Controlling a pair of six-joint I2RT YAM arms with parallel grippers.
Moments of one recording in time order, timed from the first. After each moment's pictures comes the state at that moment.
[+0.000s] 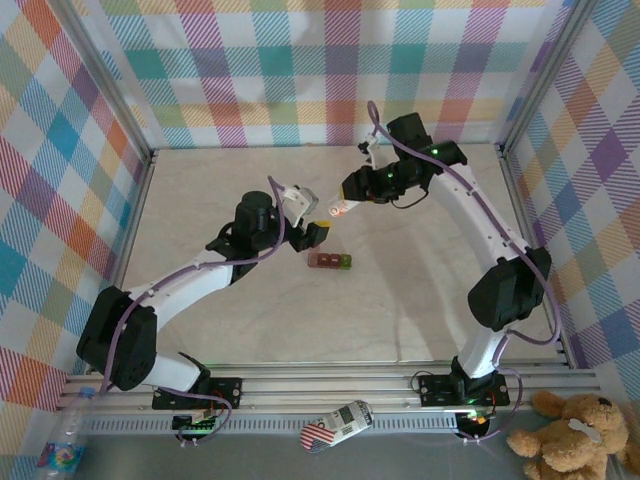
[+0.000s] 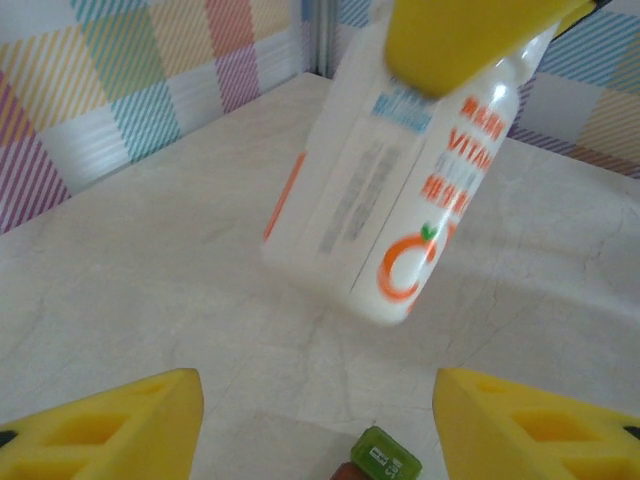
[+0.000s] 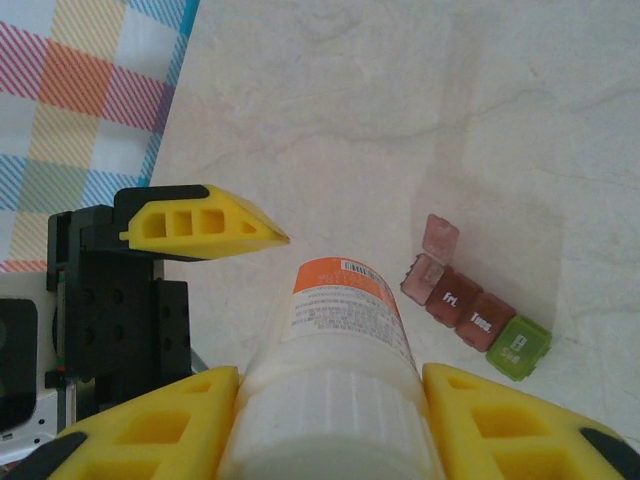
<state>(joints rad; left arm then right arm) -0.56 1.42 0.91 0.20 0.37 0.13 0.42 1.78 1.85 -1.05 -0.63 0.25</state>
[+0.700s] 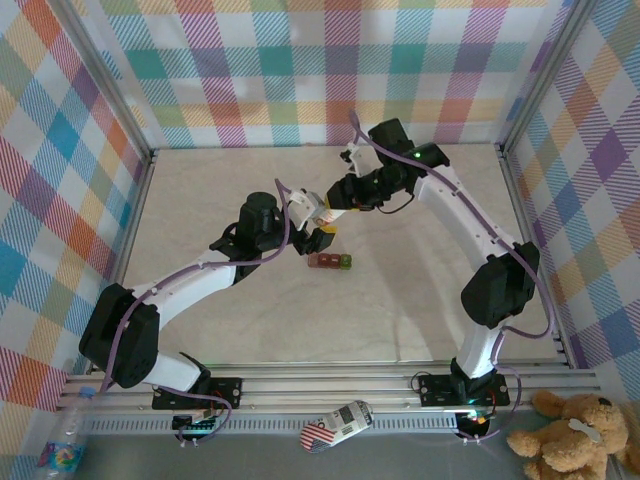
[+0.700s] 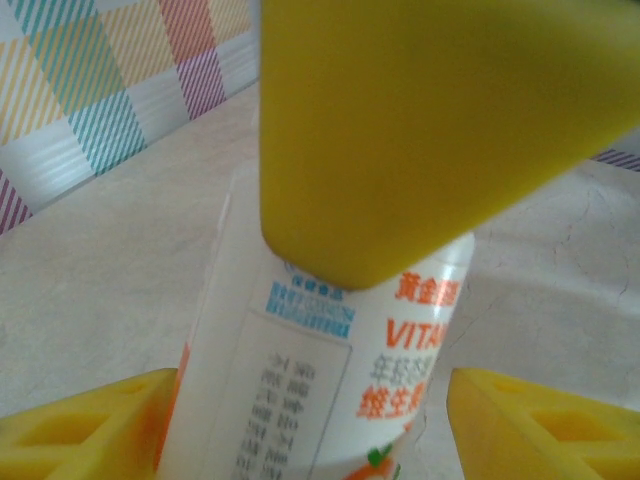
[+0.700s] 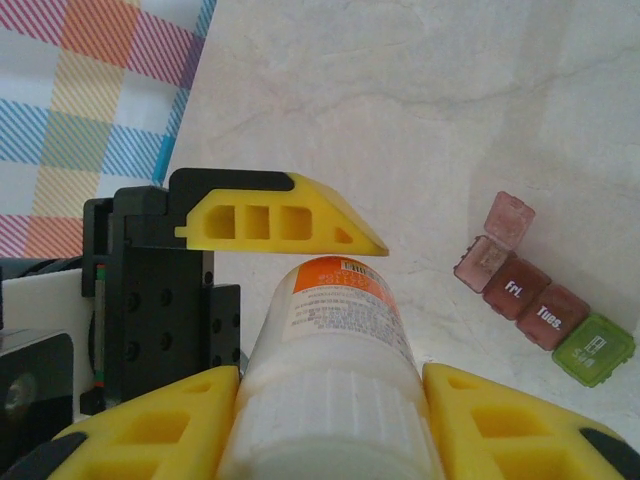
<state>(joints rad) -0.58 1.43 0.91 0.20 0.40 0.15 0.49 1.81 1.86 -1.06 -0.67 0.25</state>
